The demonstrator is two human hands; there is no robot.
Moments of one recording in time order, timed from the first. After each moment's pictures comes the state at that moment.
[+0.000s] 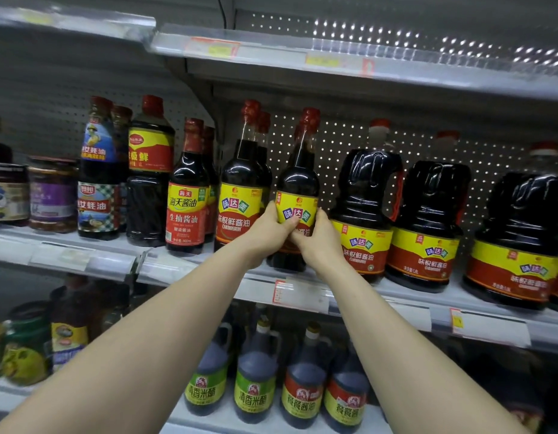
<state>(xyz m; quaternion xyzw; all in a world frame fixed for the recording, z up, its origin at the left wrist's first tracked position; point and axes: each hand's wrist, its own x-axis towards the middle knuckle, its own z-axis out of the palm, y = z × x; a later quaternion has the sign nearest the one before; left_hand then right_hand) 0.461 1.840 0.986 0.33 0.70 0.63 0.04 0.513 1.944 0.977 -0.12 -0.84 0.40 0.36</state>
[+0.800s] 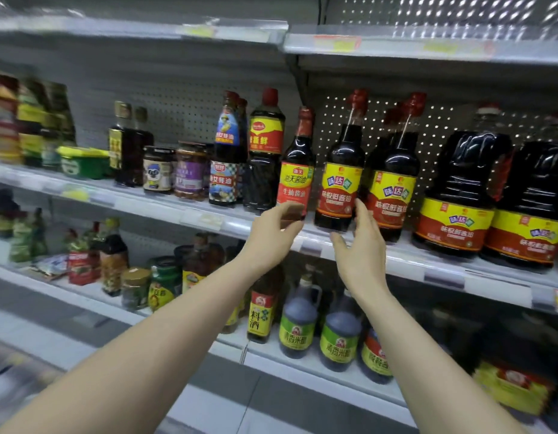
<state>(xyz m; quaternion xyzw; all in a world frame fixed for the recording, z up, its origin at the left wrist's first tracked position) 0.498 1.655 0.931 0.30 0.75 0.56 -0.15 0.558 1.802 0.922 -0.08 -0.84 0.33 0.42</state>
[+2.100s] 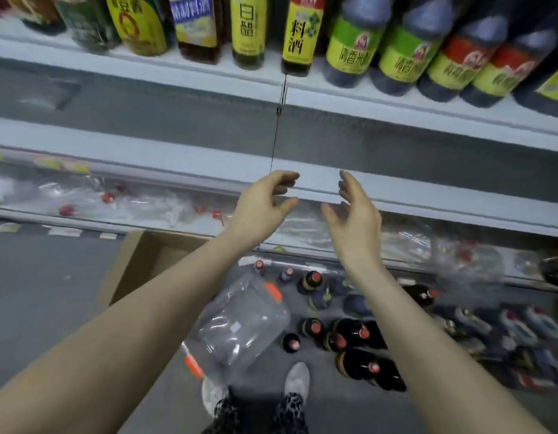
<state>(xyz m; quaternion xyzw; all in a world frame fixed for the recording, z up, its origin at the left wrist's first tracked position) 0.567 1.499 0.576 0.27 0.80 0.52 0.16 0.674 1.632 0.582 -0.27 -0.86 0.38 0.20</state>
